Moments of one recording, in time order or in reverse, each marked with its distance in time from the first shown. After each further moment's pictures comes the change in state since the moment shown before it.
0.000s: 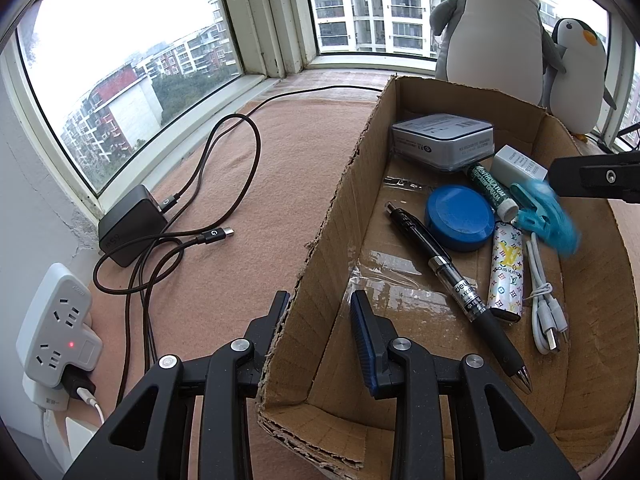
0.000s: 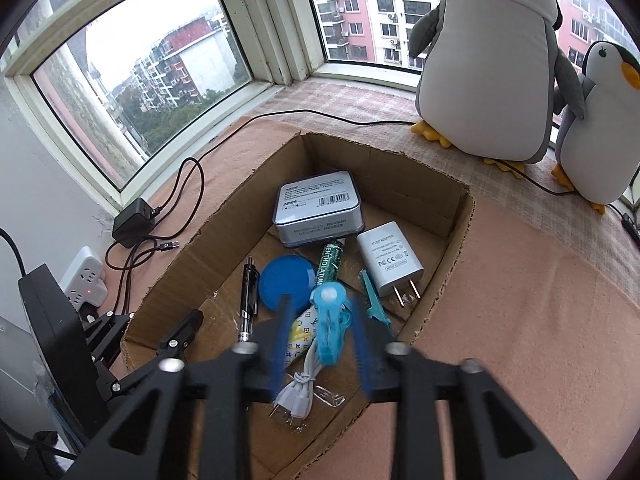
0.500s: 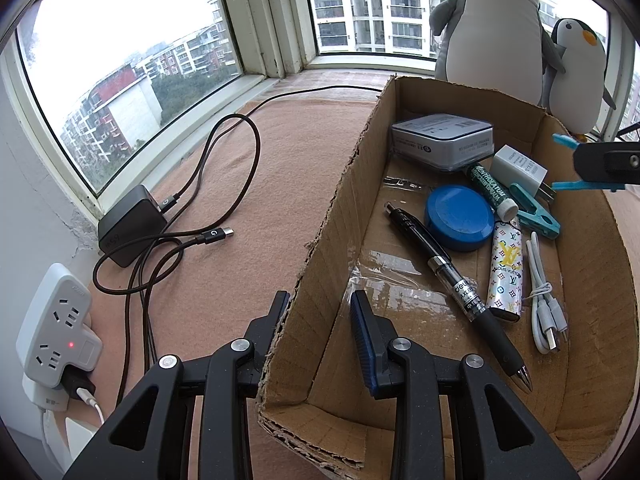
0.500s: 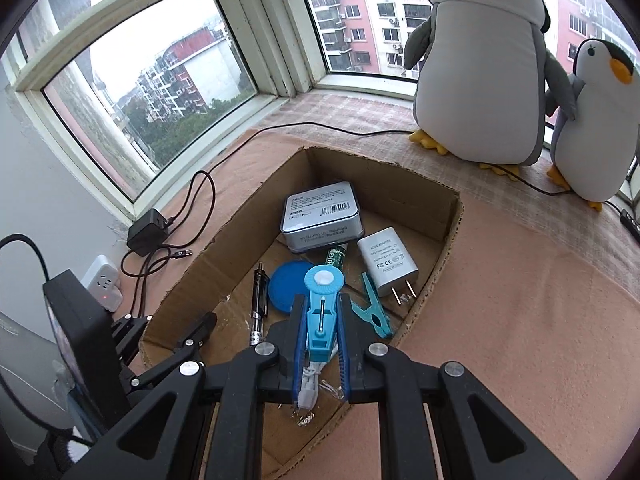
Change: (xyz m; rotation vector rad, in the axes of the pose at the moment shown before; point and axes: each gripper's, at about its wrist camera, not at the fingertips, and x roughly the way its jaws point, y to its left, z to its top) left arm 0.000 0.000 0.000 0.000 0.000 0.001; right arm -0.014 -0.004 -0.002 0.020 -0.022 0.041
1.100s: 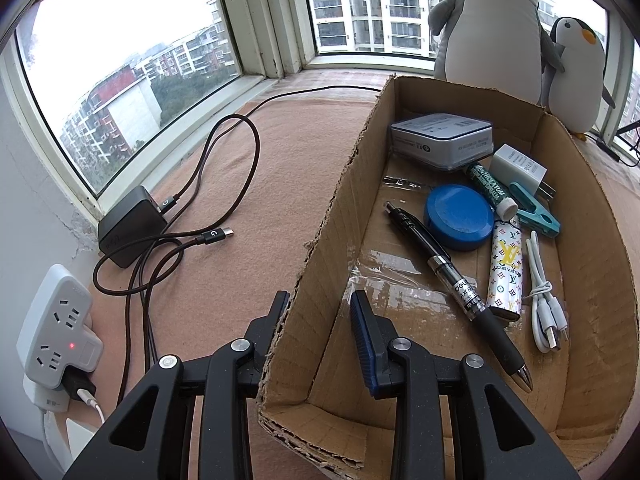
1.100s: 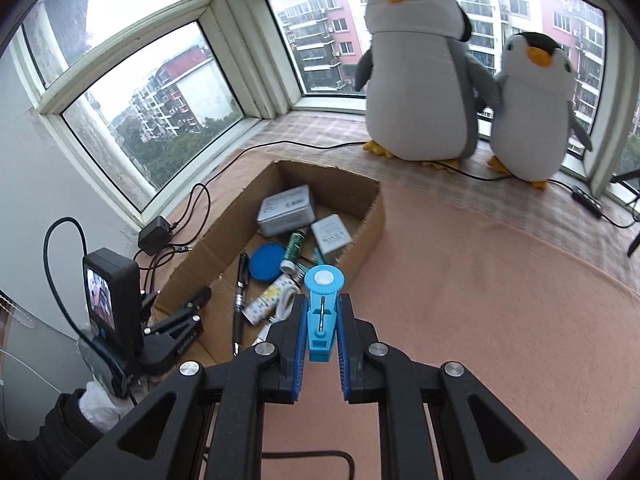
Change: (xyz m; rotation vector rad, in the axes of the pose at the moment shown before) left arm 0.000 -0.001 0.000 0.002 0.000 0.000; right arm -0.076 -0.034 -0.032 0.042 -0.064 -0.005
